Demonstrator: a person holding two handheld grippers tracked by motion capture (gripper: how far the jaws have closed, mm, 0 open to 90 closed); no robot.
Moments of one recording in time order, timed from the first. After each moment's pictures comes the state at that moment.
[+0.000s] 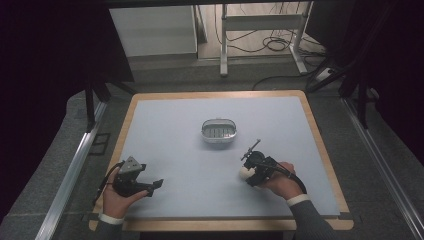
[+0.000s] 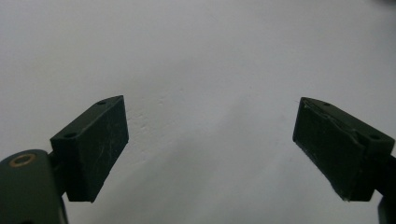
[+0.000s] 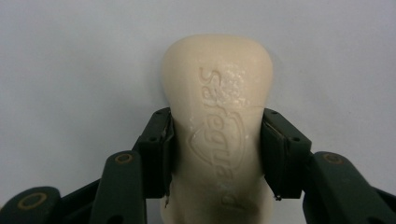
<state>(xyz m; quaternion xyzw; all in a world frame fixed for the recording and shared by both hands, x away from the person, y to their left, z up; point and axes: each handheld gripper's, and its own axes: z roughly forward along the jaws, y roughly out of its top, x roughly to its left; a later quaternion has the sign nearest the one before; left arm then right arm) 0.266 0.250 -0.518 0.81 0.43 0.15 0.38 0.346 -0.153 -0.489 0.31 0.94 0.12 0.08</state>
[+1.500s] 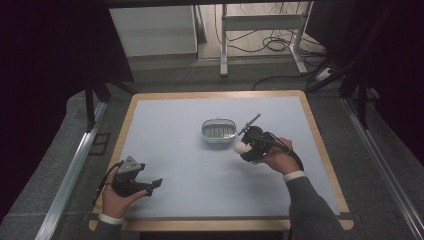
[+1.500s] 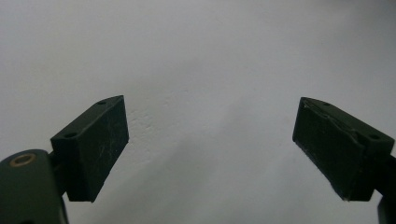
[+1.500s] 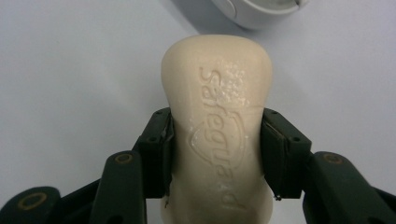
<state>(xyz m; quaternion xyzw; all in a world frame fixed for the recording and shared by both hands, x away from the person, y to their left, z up) 0.266 0.251 -0.517 0.80 0.43 0.16 0.38 0.390 -0.140 -0.437 0.29 0.93 0.17 0.11</state>
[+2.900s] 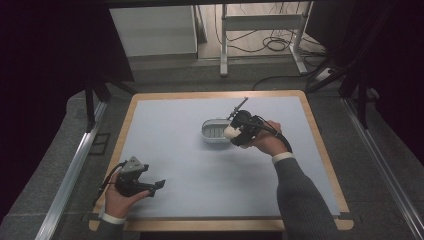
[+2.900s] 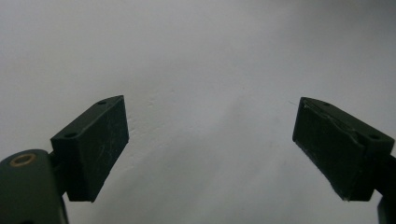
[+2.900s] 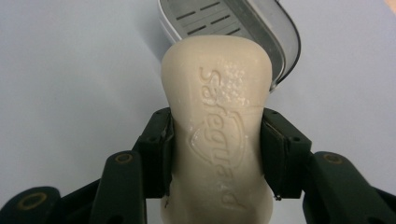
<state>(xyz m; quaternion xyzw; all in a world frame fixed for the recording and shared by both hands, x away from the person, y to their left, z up) 0.269 0.245 -0.521 0.81 0.42 0.14 0.39 0.426 -0.108 -0.414 0.26 0.94 0.19 0.13</state>
